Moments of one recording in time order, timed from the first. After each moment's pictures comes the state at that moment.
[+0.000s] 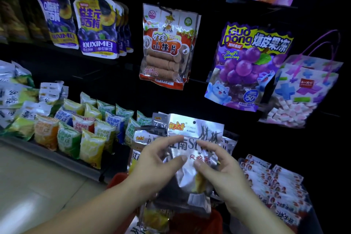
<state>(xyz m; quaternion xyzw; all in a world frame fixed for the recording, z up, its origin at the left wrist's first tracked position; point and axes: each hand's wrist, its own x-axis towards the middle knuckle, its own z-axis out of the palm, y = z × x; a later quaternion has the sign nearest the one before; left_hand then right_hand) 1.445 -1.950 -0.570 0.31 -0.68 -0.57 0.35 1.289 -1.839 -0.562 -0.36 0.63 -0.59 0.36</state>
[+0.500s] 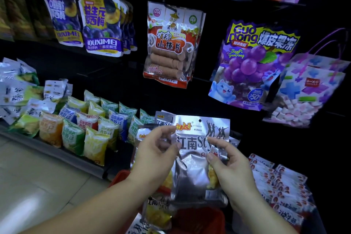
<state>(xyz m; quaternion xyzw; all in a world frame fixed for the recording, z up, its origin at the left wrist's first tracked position) 1.444 -1.955 -0.568 0.35 -0.64 -0.54 0.42 1.280 -1.845 -0.574 -0.33 0.65 -0.62 0.30</state>
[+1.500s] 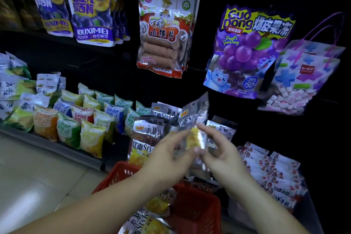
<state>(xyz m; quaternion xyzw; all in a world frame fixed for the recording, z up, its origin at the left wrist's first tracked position) 1.433 -1.932 -0.579 0.32 -0.76 -0.50 0.26 1.289 -1.836 -0.562 -0.44 0.62 -0.56 0.33</state>
